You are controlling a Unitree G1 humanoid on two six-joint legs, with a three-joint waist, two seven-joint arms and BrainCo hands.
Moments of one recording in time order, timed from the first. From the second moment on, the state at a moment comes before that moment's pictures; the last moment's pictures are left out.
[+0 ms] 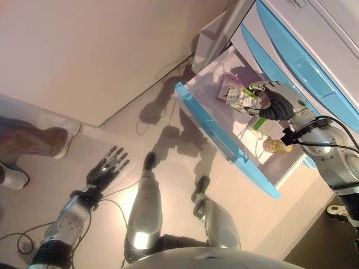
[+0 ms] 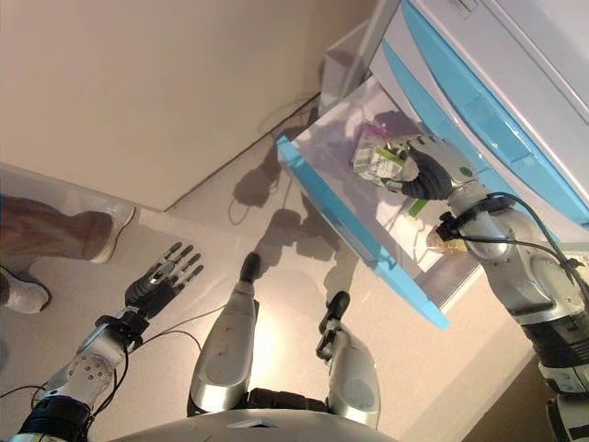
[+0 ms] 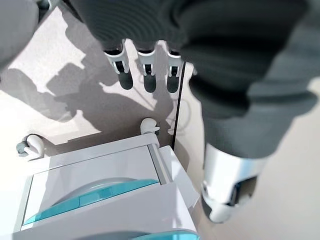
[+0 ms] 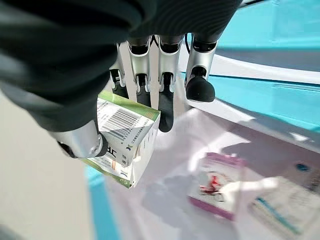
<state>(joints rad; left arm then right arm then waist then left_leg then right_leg) 0.11 0.54 -0.02 0.33 -1.18 0.10 -0.38 -0.27 -0.93 0.09 -0.28 -0.32 -0.08 0.13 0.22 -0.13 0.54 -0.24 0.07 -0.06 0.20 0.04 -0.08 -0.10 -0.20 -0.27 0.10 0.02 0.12</state>
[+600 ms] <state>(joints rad) 0.16 0.44 0.00 0.36 -1.13 0.08 -0.38 -0.19 -0.94 -0.02 -0.47 -0.10 -0.22 0.25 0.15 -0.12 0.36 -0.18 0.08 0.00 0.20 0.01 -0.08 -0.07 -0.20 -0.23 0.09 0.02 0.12</state>
